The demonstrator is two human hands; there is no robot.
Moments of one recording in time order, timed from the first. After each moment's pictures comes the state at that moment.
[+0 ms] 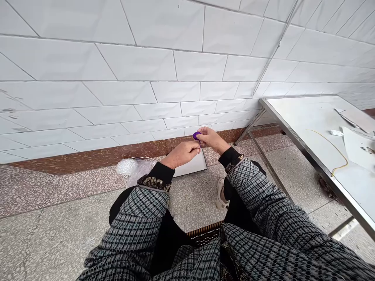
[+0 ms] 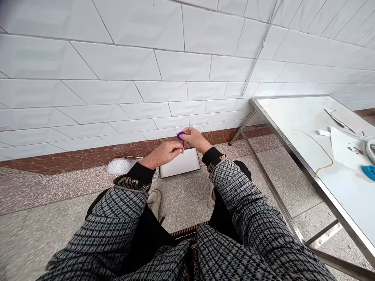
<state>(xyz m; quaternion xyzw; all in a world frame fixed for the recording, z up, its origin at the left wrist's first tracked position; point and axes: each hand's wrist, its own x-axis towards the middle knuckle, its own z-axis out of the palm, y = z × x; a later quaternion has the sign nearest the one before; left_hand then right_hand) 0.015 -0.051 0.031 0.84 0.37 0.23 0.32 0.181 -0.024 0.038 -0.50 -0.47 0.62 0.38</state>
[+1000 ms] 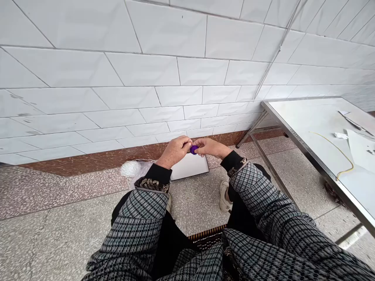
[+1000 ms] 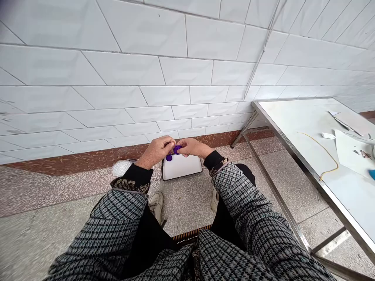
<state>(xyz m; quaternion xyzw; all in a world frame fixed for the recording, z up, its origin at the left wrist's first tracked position) -0.005 -0.045 0.040 0.79 0.45 0.32 0.27 0.180 -0.034 0.041 -0.46 -0.58 0.63 0.23</state>
